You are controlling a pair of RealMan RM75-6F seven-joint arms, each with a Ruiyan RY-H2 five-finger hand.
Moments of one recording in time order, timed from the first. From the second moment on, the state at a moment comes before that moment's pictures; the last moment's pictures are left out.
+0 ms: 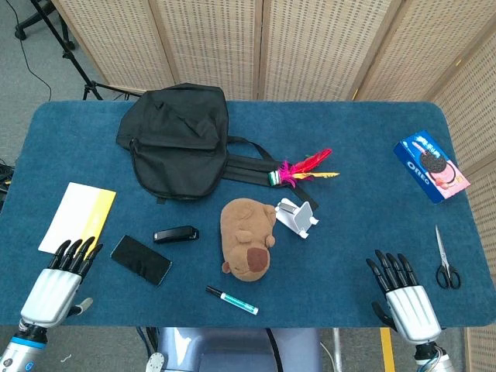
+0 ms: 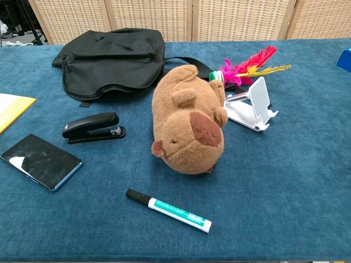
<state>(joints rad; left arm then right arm) -0.08 -1.14 0.09 -1.81 1.66 1.40 0.40 0.01 -1.29 -0.07 -1.58 -1.76 1.53 -0.29</state>
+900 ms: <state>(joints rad) -0.09 -1.14 0.09 -1.82 1.65 1.38 0.41 0.01 -1.29 -0.07 -1.58 -1.76 1.54 -0.28</state>
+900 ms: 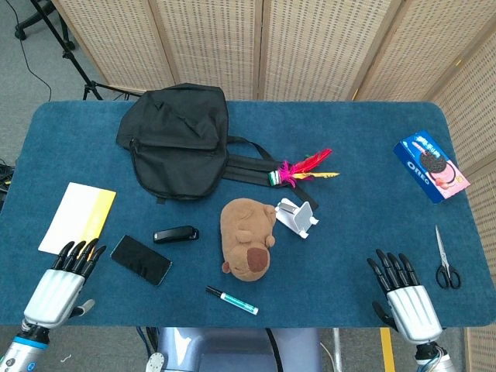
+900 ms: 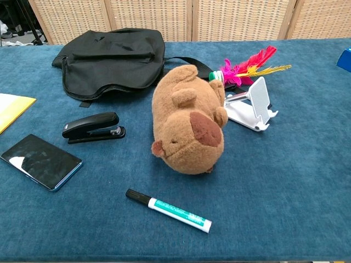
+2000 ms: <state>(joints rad) -0.34 -1.29 -0.08 -1.78 1.28 1.10 0.44 0.02 -1.29 -0.07 -1.58 -1.76 1.53 -0.28</state>
